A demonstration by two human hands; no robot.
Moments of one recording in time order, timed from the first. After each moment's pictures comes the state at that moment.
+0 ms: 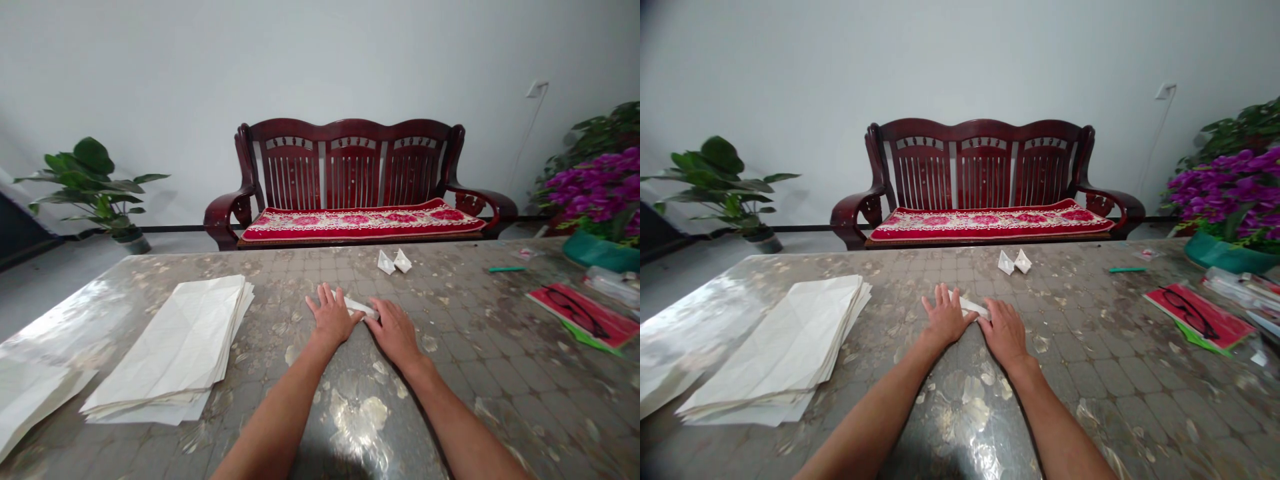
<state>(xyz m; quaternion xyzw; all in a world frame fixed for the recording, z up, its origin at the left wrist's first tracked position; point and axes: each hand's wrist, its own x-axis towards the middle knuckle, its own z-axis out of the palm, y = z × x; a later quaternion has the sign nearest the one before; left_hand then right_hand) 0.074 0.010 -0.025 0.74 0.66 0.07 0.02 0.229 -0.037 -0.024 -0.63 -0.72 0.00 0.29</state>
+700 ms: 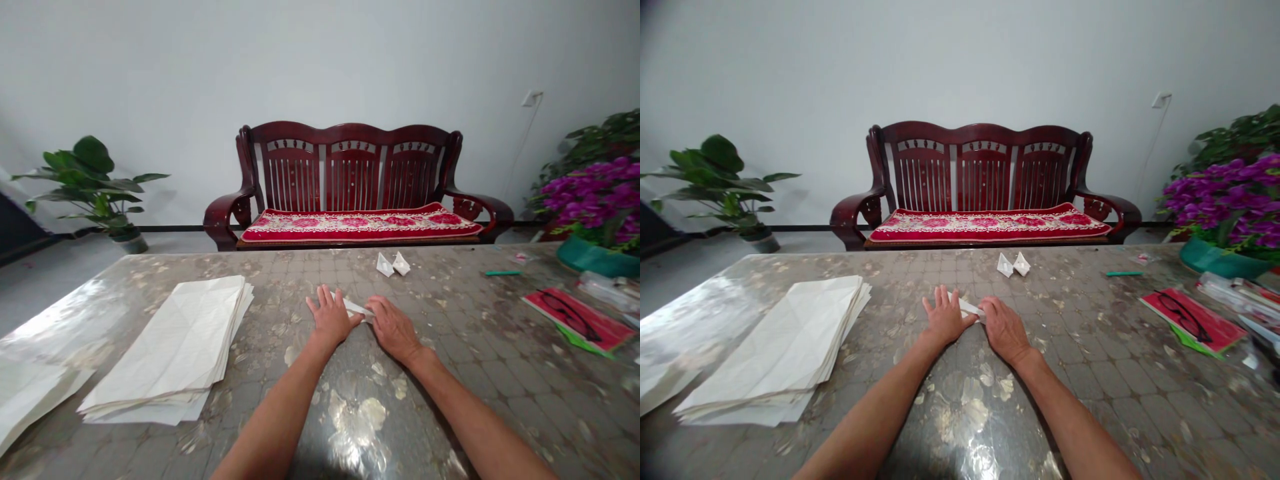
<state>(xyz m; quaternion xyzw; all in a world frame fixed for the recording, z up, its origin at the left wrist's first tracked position) 0.074 0.010 -0.021 0.74 0.66 0.09 0.03 0.239 -0.034 -0.012 -0.52 -0.82 -0.04 0.24</state>
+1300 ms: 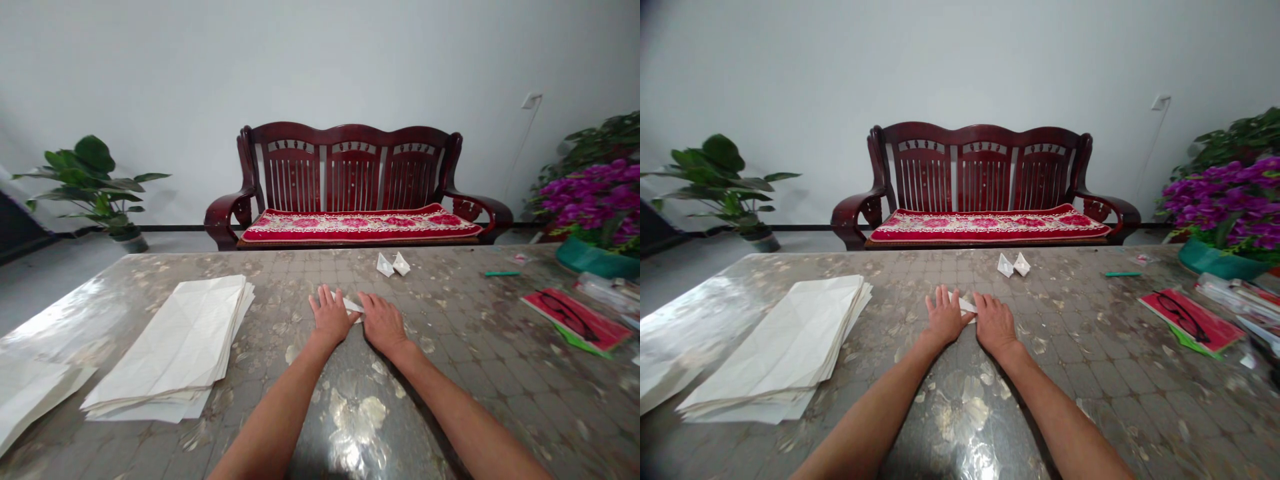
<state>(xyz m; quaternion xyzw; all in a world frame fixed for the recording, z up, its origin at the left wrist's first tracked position) 0.073 0.012 -0.029 0.74 0.66 0.11 0.00 0.205 -0.028 0.004 -0.63 -0.77 -0.07 0.09</state>
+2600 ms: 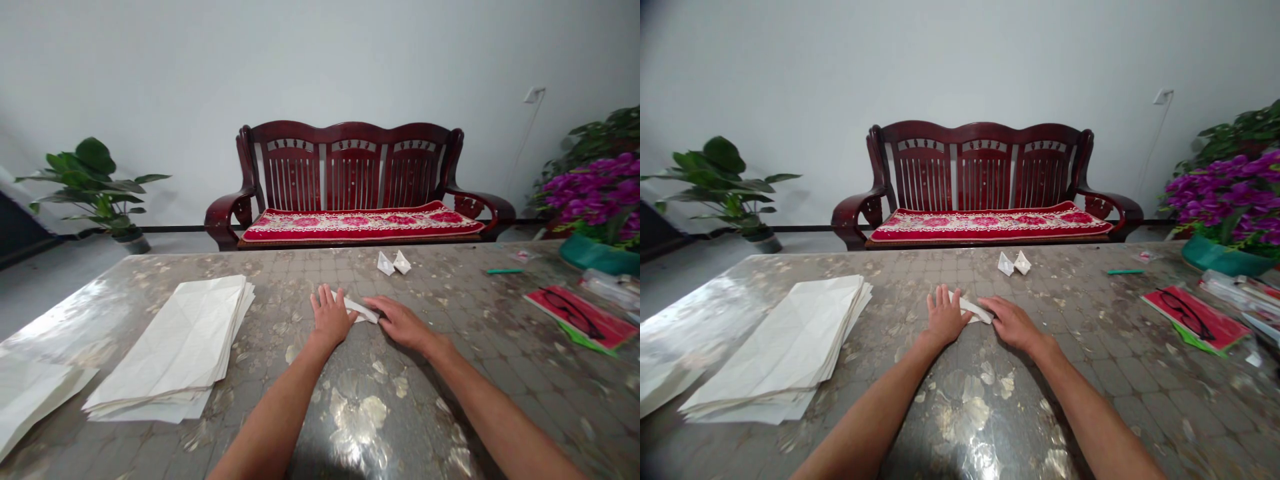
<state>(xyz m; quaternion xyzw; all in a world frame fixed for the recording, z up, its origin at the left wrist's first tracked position) 0.070 0.010 -0.029 0.76 0.64 0.11 -0.01 0.270 -0.013 -0.009 -0.44 -0.84 0.17 0.25</state>
